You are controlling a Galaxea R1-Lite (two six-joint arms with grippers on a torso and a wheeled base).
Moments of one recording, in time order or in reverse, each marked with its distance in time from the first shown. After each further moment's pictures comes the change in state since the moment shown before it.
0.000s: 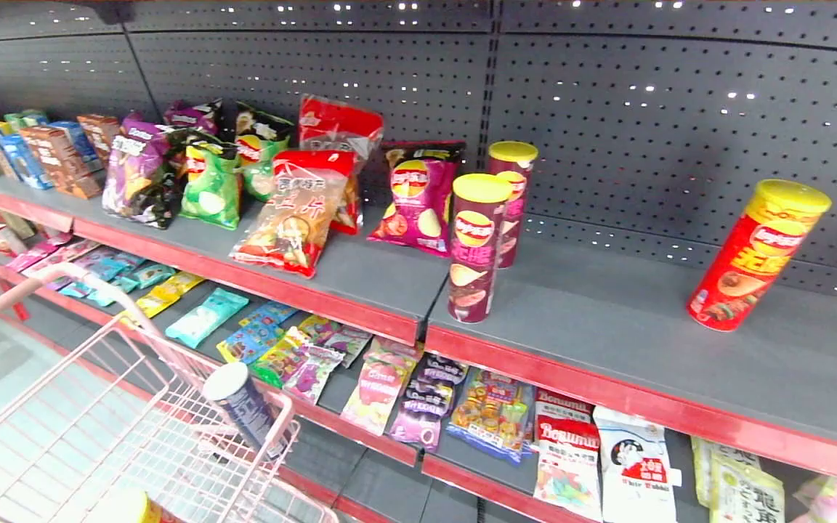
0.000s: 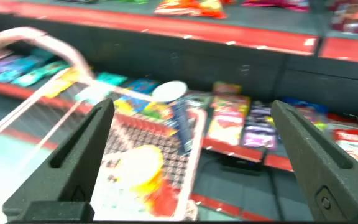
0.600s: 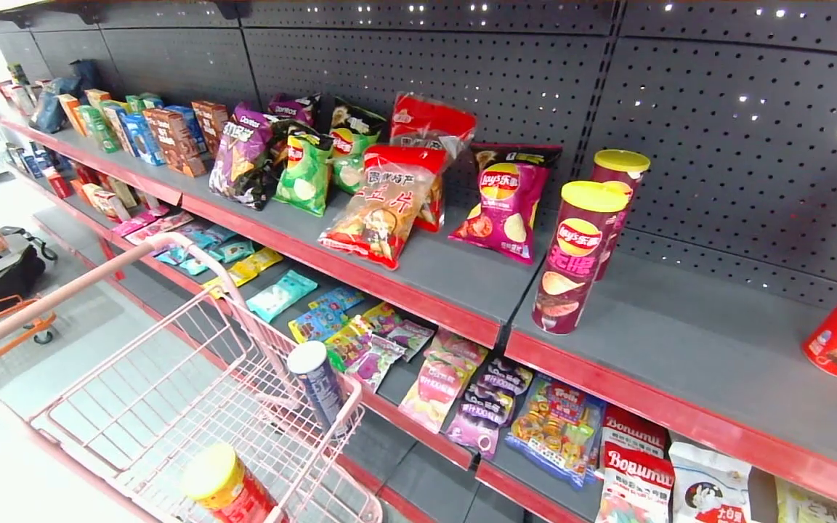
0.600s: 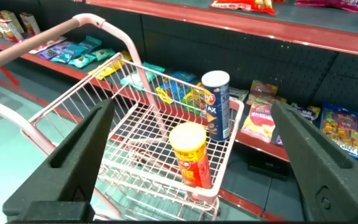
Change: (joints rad) left arm 0.000 0.000 0.000 0.000 0.000 0.000; right arm 0.000 0.000 0.000 0.000 0.000 0.002
